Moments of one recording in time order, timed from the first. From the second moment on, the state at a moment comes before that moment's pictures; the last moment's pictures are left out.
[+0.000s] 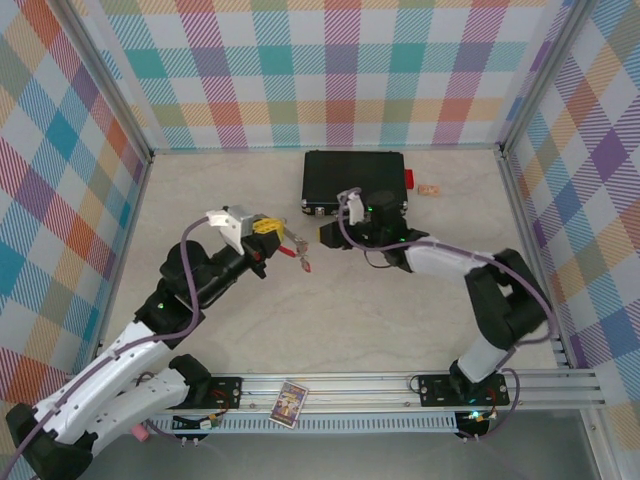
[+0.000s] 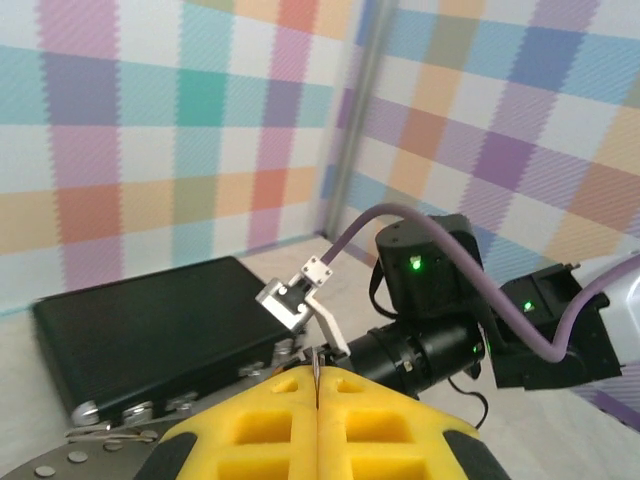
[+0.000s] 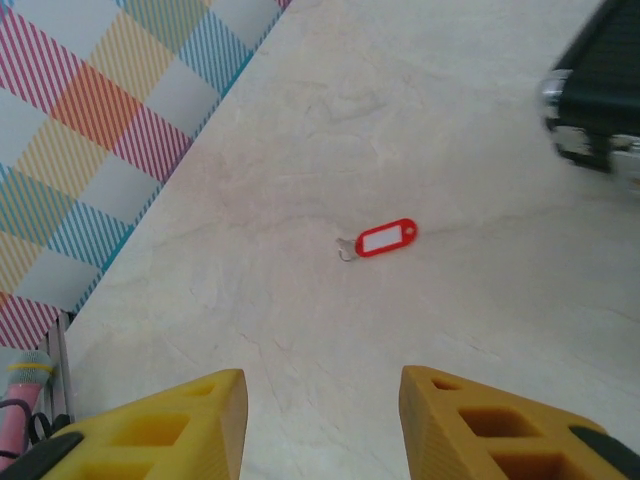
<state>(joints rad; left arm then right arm) -0.67 0.72 0.72 0.04 0.07 -0.20 0.59 1.69 0.98 0.23 -0.53 0.44</state>
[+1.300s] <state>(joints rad) -0.67 0.38 0.69 -0.22 -0.18 -0.19 0.84 2.39 1.86 -0.32 -0.15 0.57</state>
